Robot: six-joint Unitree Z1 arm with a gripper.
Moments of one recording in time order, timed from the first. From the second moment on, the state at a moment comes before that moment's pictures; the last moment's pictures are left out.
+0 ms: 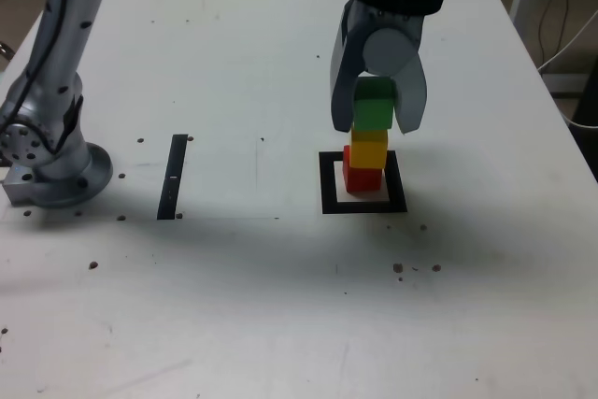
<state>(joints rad) -0.03 2.11 -1.93 1.58 -0.11 0.05</state>
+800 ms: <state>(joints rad) 0.00 2.14 -1.90 1.56 -0.11 0.08</state>
